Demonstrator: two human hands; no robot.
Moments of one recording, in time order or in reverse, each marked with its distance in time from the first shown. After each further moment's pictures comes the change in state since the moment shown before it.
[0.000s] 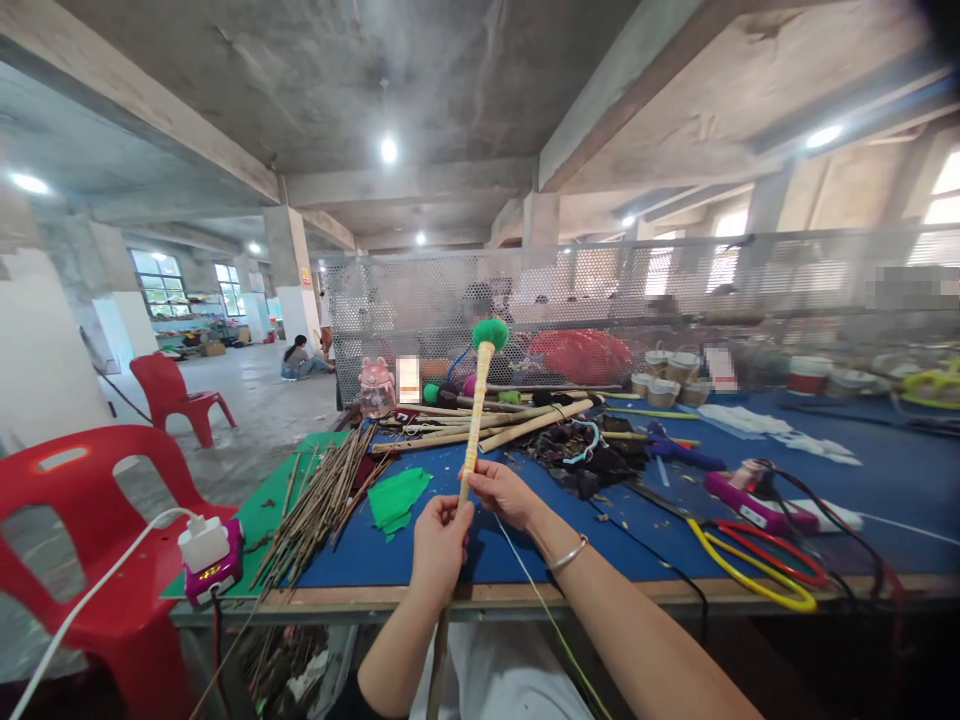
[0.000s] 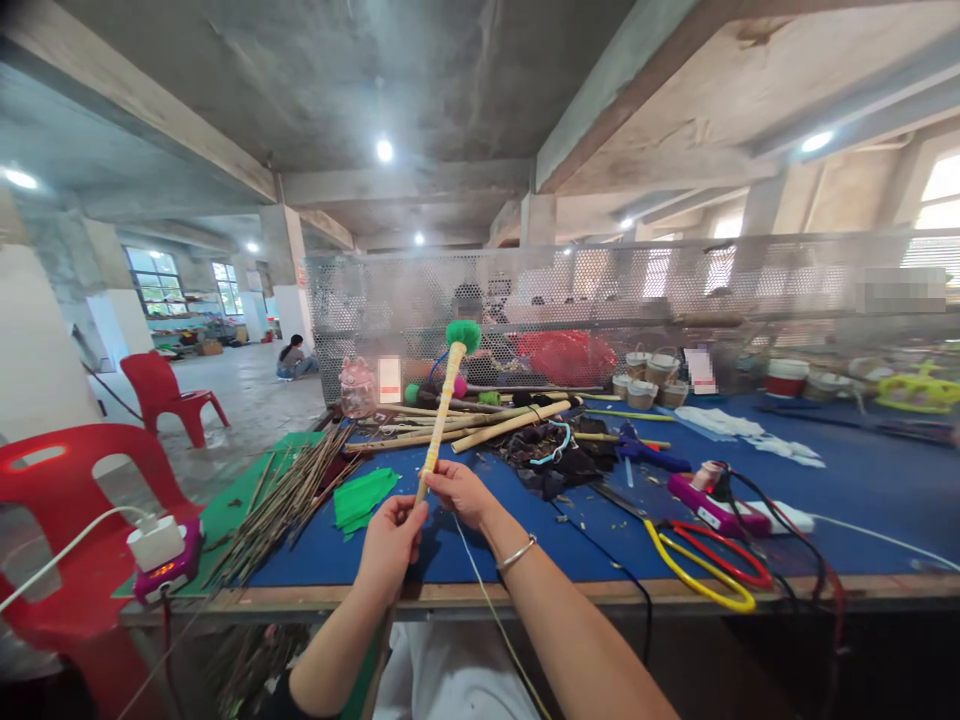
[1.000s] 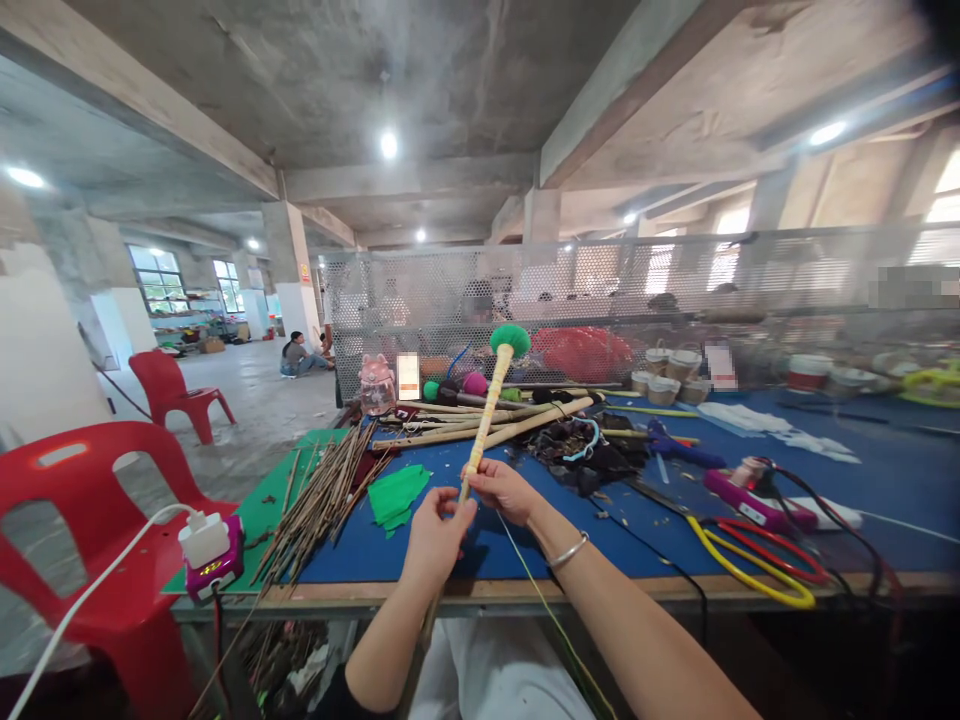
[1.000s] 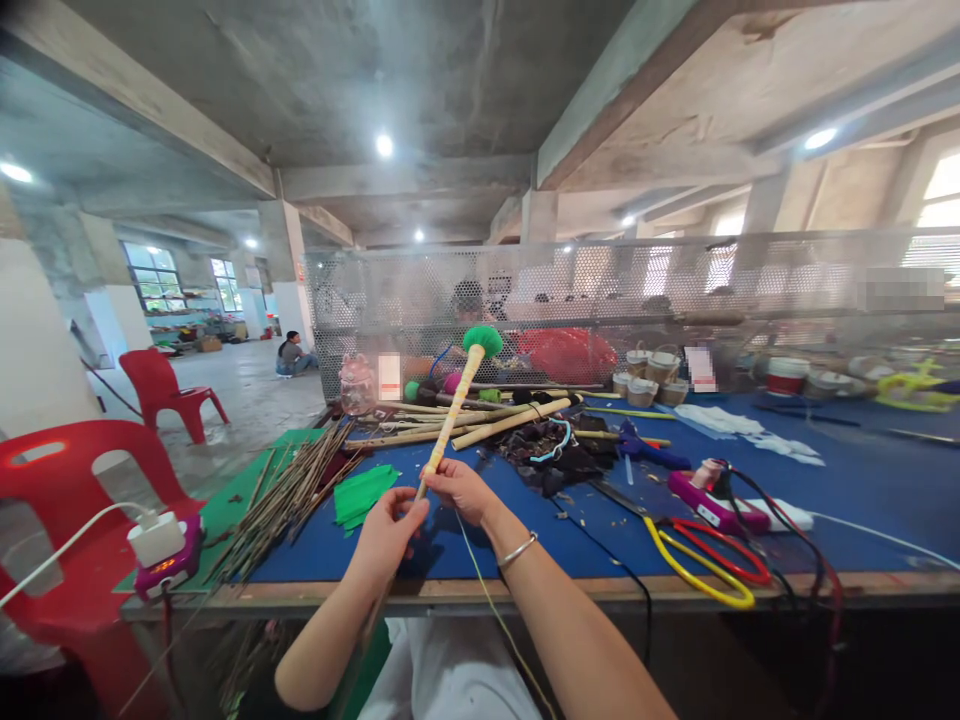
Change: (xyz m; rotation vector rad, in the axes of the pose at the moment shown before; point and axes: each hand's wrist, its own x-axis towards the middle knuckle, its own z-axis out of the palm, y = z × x) left_hand 0.003 0.013 -0.012 0.077 -0.053 -0.079; right_hand 0.000 0.000 0.000 -0.055 -0.034 0.006
